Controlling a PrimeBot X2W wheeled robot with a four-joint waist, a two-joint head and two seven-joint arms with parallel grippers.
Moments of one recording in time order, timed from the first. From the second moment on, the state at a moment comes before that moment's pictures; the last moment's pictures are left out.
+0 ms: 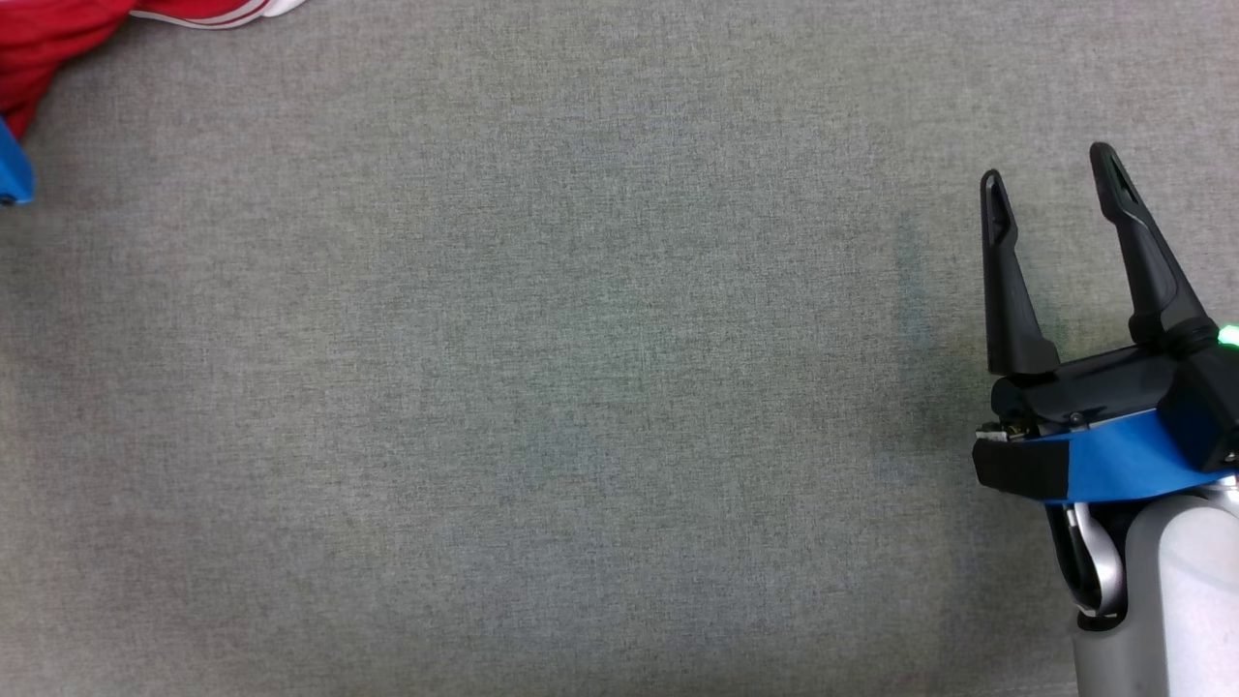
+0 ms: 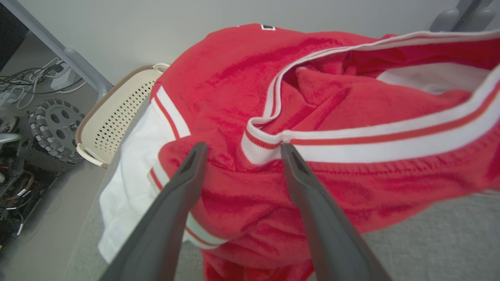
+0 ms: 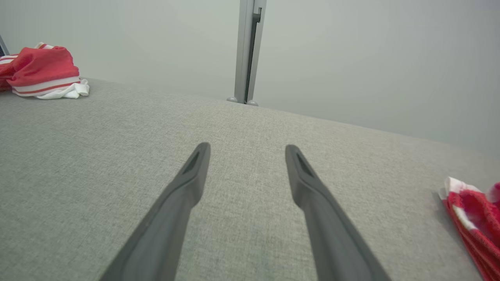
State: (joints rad) left arm -1.04 0.49 -0.18 0.84 -0.37 -0.08 0.17; right arm -0.32 -0.05 -0.02 -0.18 -0.07 0.13 -0.09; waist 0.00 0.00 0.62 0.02
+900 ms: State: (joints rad) left arm -1.11 0.49 -0.36 0.86 -0.29 -0.12 -0.07; right arm -0.27 -0.05 -0.07 0.00 0.03 0.13 -0.19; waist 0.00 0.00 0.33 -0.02
